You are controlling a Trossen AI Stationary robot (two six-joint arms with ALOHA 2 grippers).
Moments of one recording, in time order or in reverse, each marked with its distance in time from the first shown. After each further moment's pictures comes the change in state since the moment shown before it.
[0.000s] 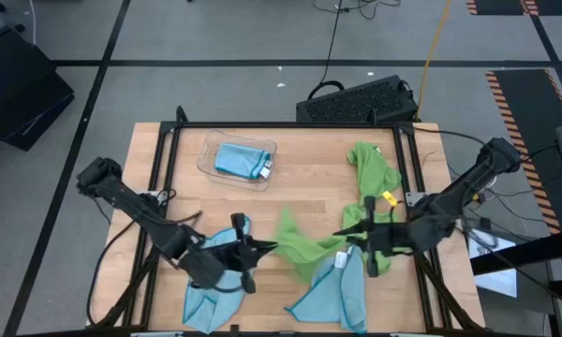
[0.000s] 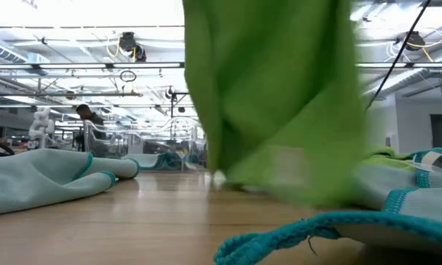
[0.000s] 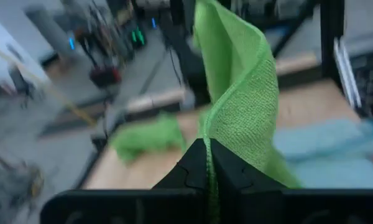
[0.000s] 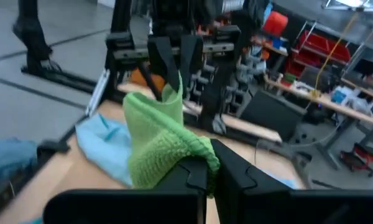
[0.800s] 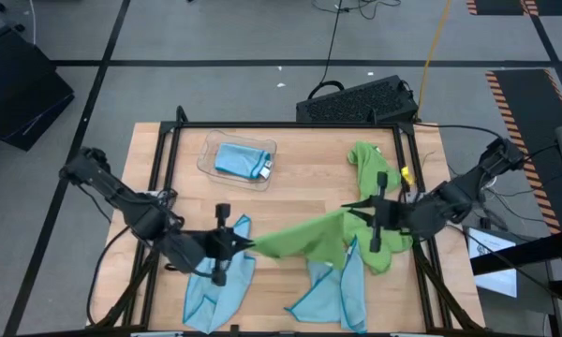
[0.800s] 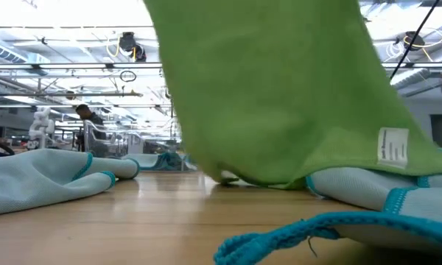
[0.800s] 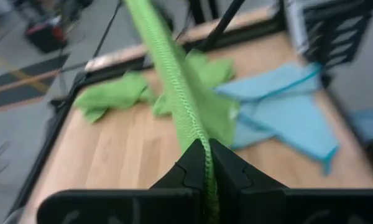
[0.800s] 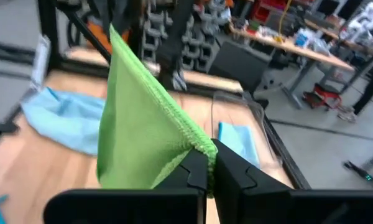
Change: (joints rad) left arm 0.001 -0.154 0.002 -0.448 0.211 -0.218; right arm -0.075 -0.050 0.123 -0.438 0.105 0.233
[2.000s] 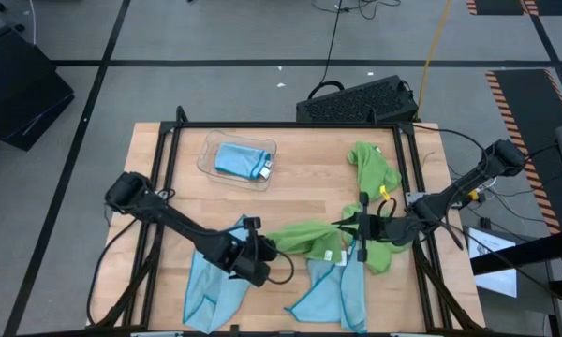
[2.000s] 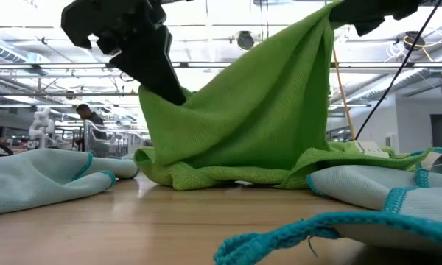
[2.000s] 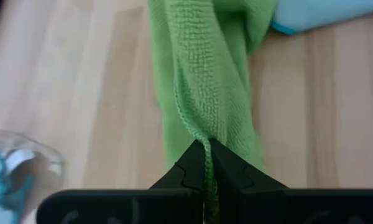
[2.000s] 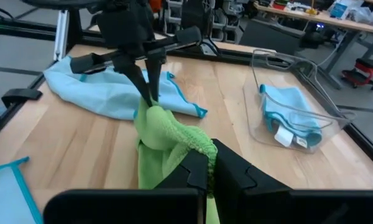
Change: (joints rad) left arm 0.135 0.454 -0.001 -0.062 0.091 -0.267; right arm -0.040 0.001 -0.451 0.463 -0.136 0.088
